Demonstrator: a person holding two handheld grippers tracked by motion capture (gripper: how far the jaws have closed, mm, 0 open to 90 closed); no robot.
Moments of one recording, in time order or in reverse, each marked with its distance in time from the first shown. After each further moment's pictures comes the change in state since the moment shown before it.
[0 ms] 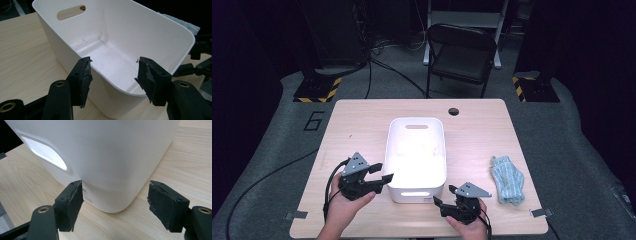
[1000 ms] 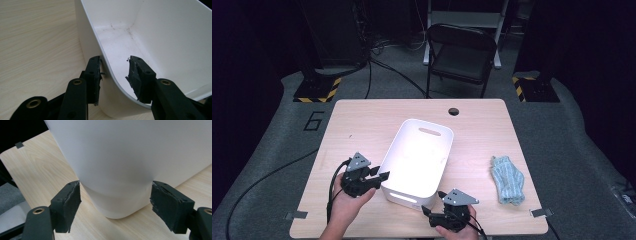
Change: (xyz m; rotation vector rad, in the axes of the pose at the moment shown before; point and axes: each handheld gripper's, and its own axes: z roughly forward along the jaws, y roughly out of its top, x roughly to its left) left arm 0.012 -0.013 0.017 0.086 0.071 -0.093; right arm 0.034 -0.003 0.007 0.021 0.057 -0.072
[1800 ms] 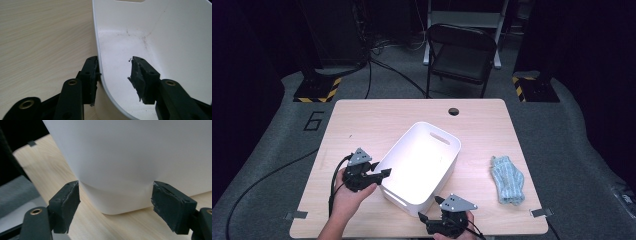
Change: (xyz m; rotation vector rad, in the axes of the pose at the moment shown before) left arm 0.013 0.006 0.011 -0.004 -0.025 0.016; right arm 0.014 -0.004 -0.005 -0.001 0.045 -0.025
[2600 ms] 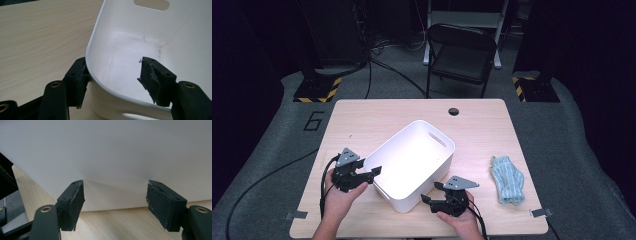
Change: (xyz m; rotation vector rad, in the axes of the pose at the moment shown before) left arm 0.016 -0.011 -0.014 -0.052 0.098 -0.068; right arm -0.046 0.019 0.024 -0.021 0.071 0.054
